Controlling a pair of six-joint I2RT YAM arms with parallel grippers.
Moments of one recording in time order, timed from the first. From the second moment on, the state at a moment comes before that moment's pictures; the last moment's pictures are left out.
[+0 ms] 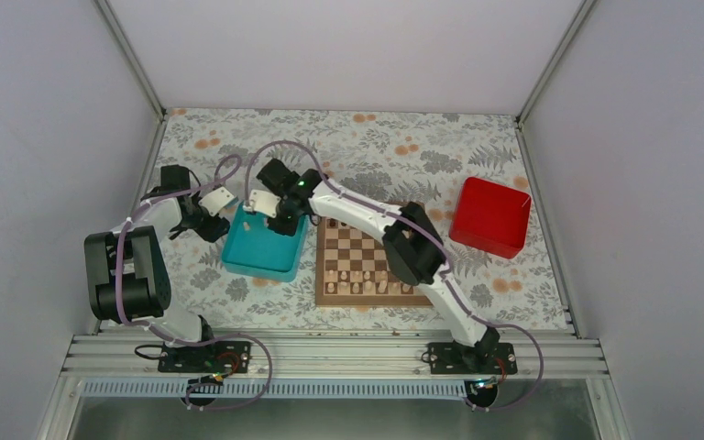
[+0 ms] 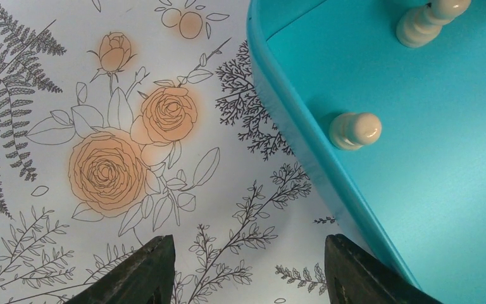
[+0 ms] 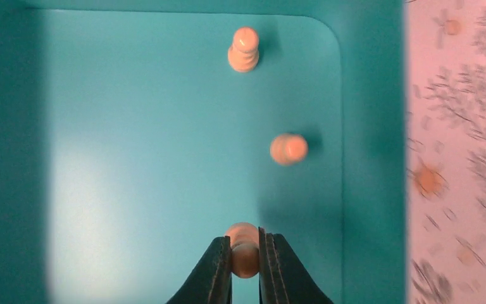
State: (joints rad) left arm 0.18 1.56 0.88 -0.54 0.31 0.84; right arm 0.94 2.41 2.12 -0.82 -0.13 -0.44
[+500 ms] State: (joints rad) left arm 0.18 1.56 0.88 -0.54 0.29 0.83; right arm 0.82 1.55 1.46 -0.87 -0.18 -0.48
